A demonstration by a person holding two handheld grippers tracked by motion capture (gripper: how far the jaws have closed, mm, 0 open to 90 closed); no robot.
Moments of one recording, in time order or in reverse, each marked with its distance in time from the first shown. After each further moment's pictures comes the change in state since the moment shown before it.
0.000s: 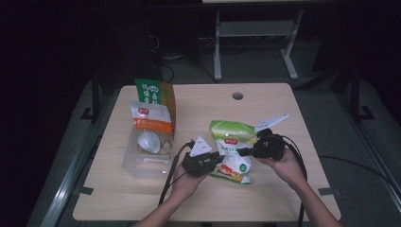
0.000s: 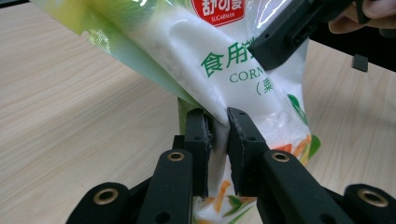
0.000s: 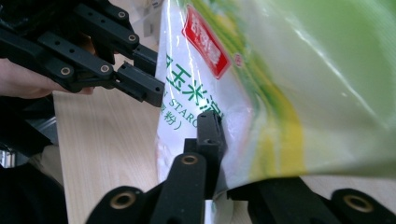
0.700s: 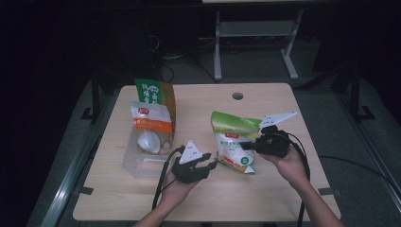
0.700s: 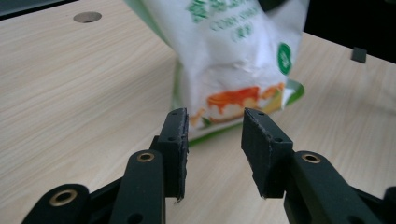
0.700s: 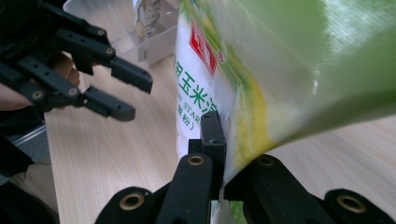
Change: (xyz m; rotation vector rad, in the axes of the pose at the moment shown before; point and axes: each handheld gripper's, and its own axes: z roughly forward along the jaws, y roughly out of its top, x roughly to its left) left arm -0.005 -0.010 -0.031 -0.011 0.036 0.019; right arm 0.014 0.012 -0.021 -0.074 -0.086 -0.042
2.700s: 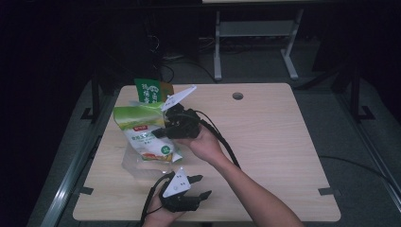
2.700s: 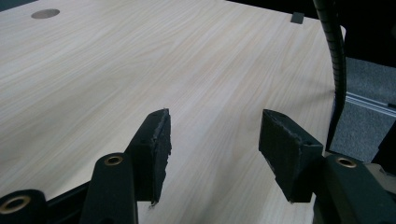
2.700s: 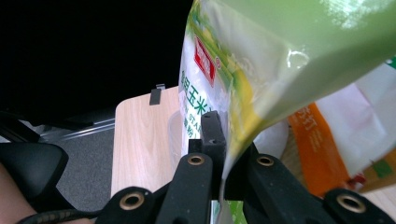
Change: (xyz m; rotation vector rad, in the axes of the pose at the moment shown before) left arm -0.027 -0.046 -0.045 -0.019 -0.102 0.097; right arm 0.123 0.163 0.121 -0.032 0.238 -0.236
